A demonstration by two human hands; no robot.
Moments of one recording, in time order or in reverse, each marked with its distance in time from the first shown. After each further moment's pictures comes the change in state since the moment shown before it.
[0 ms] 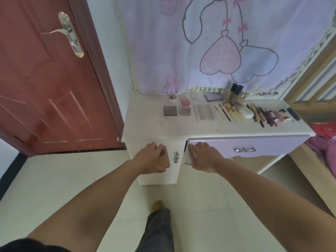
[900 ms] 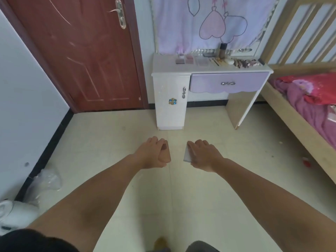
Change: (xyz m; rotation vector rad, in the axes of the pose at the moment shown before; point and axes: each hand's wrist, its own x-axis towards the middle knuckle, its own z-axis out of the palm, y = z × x) left_hand -0.580 0.162 0.140 0.034 0.078 0.010; right_hand -0.540 -0.293 0.111 0.019 0.070 -0.024
